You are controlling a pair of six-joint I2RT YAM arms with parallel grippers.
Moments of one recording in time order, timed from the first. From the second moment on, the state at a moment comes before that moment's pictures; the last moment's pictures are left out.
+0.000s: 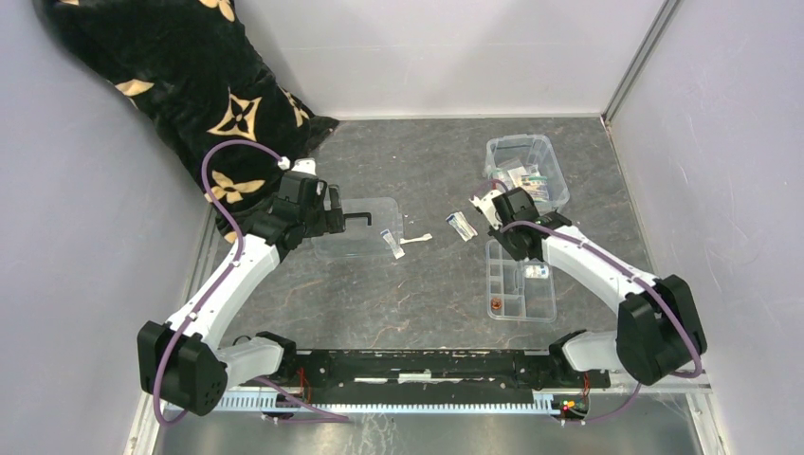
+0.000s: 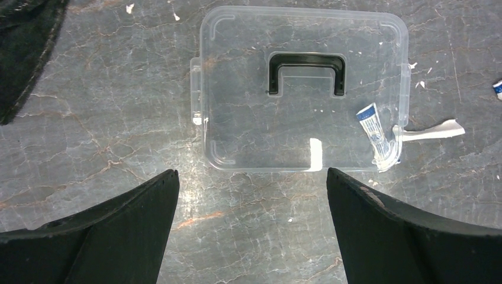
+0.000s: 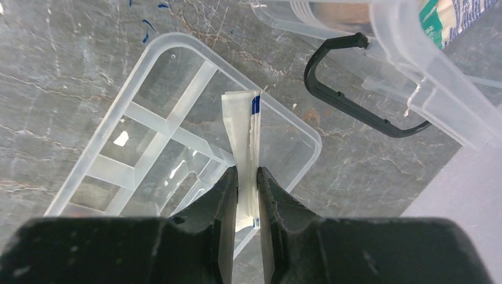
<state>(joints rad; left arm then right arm) -0.34 1.16 0.94 -0.60 -0.24 -0.36 0.44 1.32 0.85 -0.59 0.26 -0.29</state>
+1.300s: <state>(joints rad) -0.34 1.16 0.94 -0.59 -0.21 -0.36 0.52 1.36 0.92 -0.65 0.48 -0.18</state>
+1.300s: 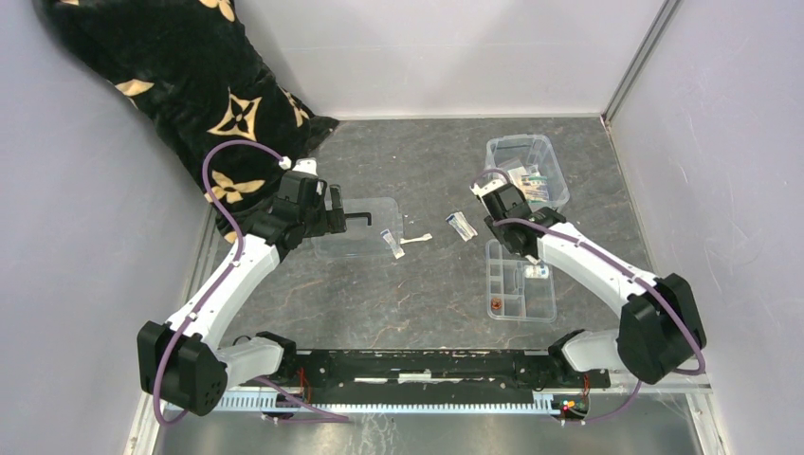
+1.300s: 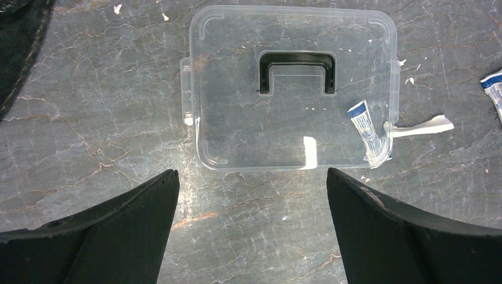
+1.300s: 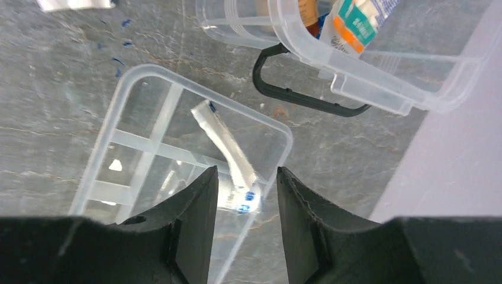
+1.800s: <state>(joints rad) -0.34 1.15 0.94 -0.59 -0.21 -0.36 0.52 1.25 0.74 -0.51 0.10 0.21</state>
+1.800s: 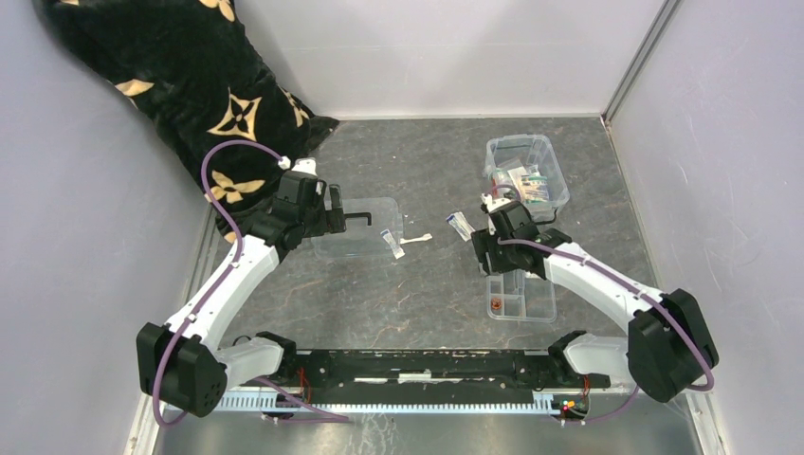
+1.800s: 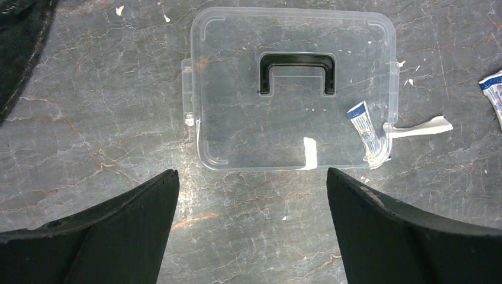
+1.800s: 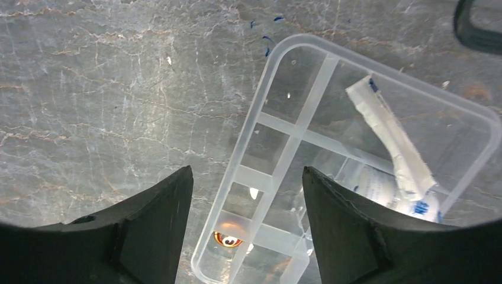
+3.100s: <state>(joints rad) -0.34 1.15 0.94 -0.59 -0.23 -0.36 0.87 1.18 0.88 -0.48 0.17 0.23</state>
